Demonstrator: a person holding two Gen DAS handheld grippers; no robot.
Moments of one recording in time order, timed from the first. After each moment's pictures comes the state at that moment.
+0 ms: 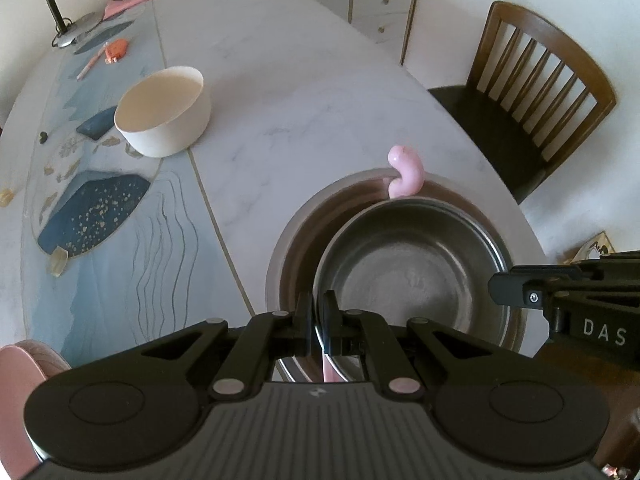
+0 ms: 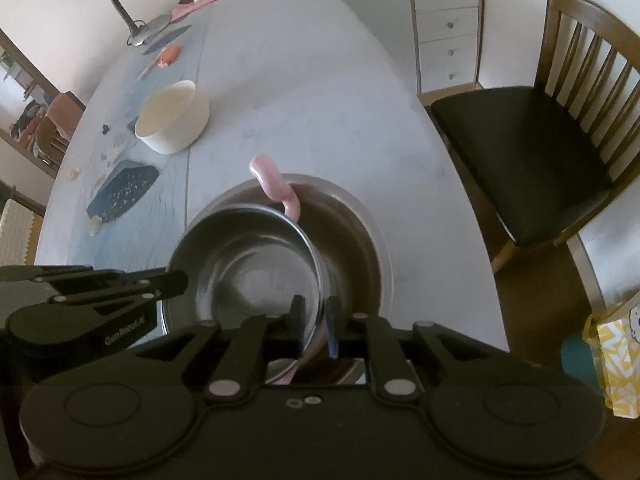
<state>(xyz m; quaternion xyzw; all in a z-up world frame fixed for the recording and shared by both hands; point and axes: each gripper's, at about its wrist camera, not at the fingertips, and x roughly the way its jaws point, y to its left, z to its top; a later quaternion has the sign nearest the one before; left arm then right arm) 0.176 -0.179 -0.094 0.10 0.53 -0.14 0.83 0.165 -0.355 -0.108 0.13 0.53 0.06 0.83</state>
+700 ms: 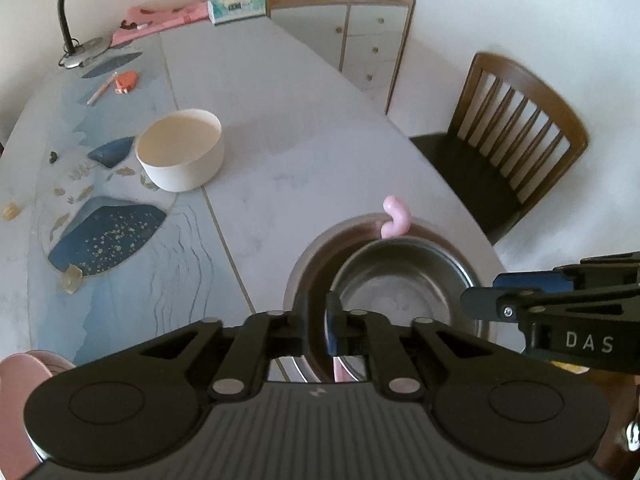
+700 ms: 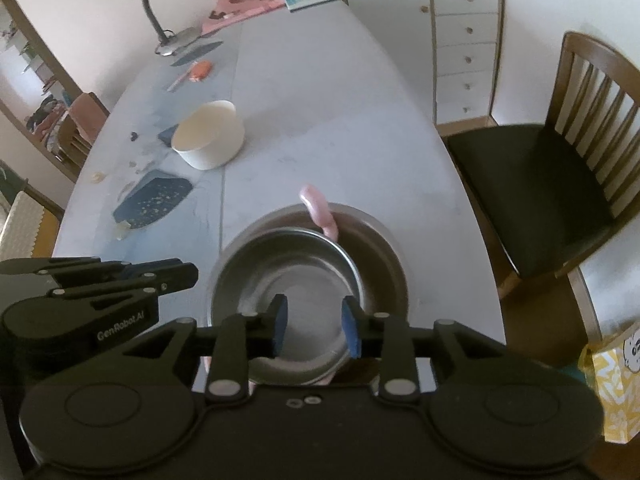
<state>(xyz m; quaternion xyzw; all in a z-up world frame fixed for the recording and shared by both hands) 0.160 -0.145 -0.054 0.05 0.48 -0.17 0.86 0.153 -0.331 -0.070 0.11 0.50 0.08 0.86</state>
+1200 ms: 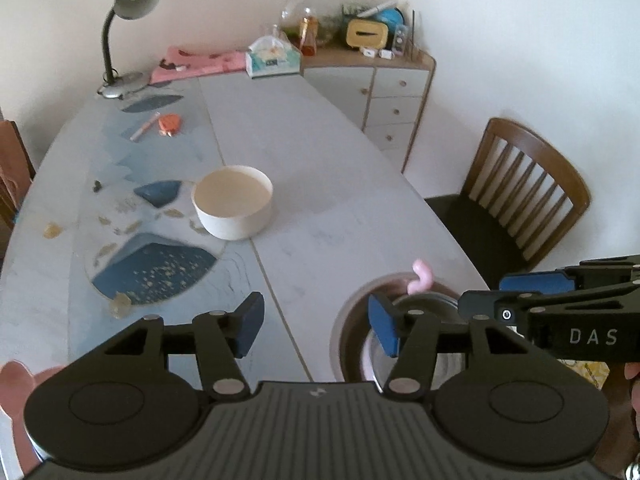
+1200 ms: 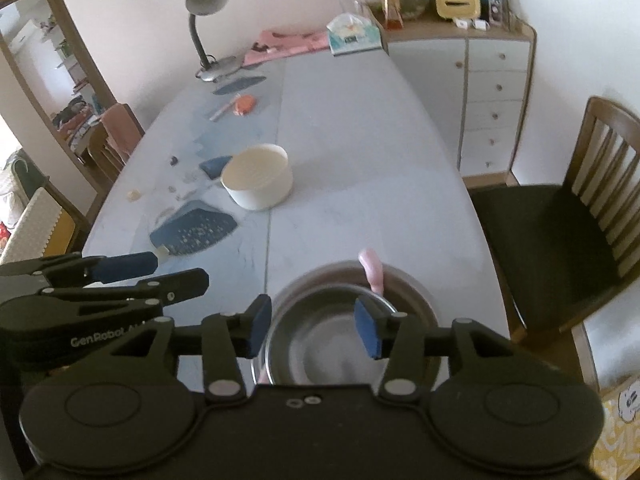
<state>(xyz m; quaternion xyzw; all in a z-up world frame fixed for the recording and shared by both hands) 0.151 -0.097 -0.008 0.02 0.41 -0.14 0.90 0.155 -0.298 -0.025 0.08 0.44 0.12 0.89</state>
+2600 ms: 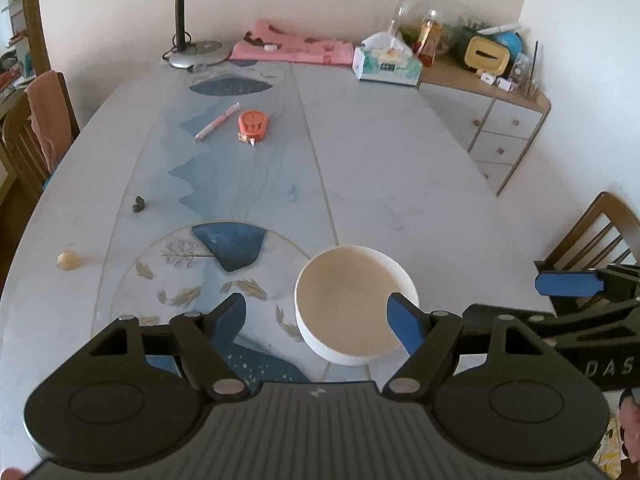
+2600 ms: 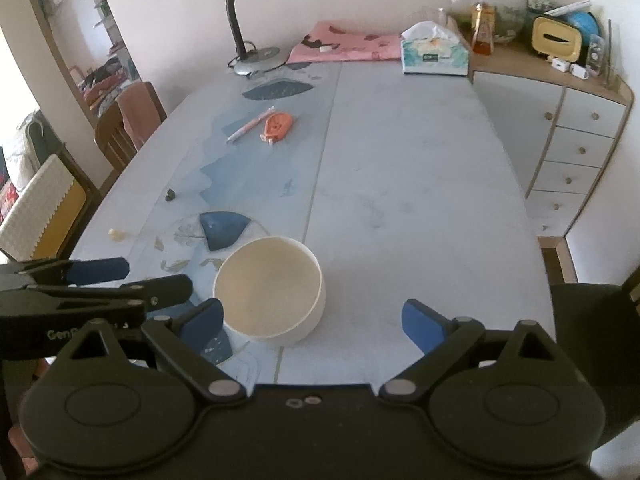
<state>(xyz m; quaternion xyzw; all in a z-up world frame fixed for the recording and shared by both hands) 0.359 -0.029 -0.056 -0.04 0.45 -0.04 0.89 0.382 -0.232 -0.063 0.01 0.45 0.19 0.87</state>
